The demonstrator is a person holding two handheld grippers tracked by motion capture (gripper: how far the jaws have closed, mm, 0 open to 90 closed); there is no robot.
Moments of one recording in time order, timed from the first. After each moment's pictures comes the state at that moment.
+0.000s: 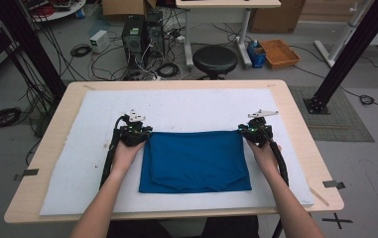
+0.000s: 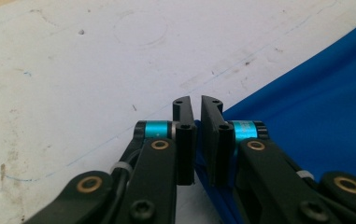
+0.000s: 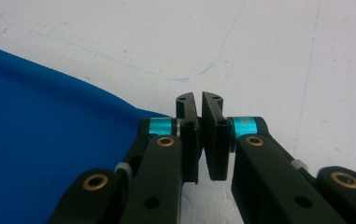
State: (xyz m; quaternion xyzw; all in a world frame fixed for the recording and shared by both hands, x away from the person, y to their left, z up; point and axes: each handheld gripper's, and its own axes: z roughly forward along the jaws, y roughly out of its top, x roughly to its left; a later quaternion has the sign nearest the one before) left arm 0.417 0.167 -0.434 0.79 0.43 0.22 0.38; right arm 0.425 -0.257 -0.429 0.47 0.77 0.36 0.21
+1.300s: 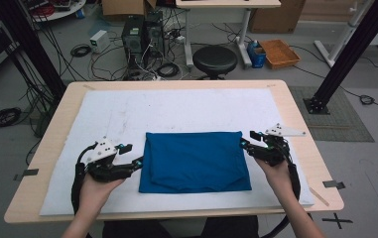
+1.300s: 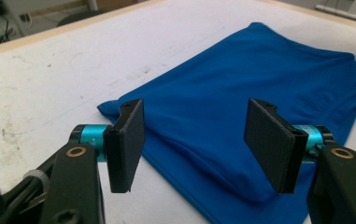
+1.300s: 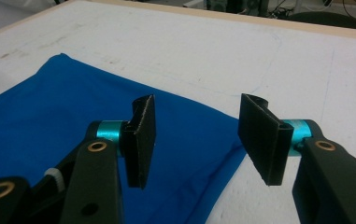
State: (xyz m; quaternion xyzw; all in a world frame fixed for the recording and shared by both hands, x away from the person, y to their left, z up) left arm 0.279 0.210 -0.397 0.77 0.33 0.21 0.51; right arm 0.335 -0.275 -0.396 0.42 0.74 0.48 0.20
